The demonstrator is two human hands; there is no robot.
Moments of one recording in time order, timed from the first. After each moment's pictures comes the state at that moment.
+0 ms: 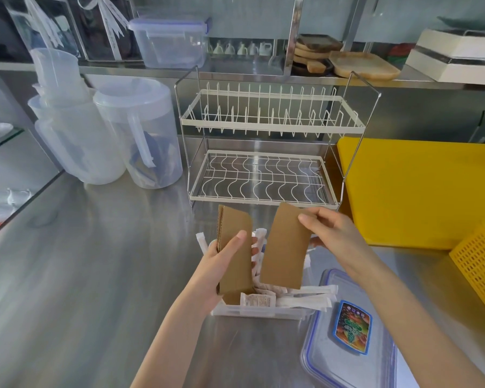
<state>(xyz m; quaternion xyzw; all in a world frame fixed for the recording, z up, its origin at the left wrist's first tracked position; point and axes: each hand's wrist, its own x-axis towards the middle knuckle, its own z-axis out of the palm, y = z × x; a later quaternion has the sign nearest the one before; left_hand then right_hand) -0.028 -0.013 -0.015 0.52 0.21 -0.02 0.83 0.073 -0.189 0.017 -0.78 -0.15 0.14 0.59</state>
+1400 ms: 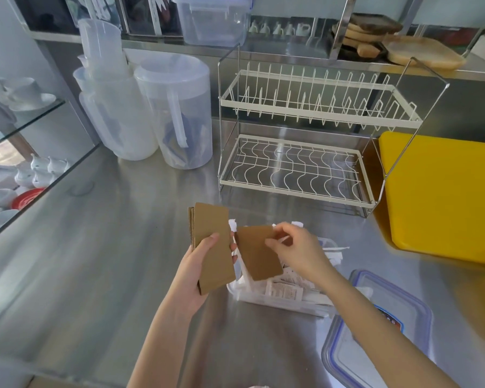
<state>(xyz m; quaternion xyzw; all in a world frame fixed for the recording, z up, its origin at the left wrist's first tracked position) -0.071 0.038 -0.041 0.42 0.25 0.09 0.87 0.045 -0.106 -0.028 -0.86 -0.24 0.17 0.41</state>
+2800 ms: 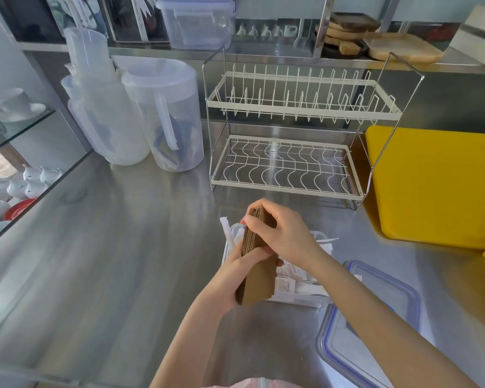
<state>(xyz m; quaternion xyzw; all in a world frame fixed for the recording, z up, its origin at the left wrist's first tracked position) -0.053 -0.017 -0.025 0.56 0.15 -0.05 0.81 0.026 -0.103 0.018 -0.82 -0.34 0.12 0.44</state>
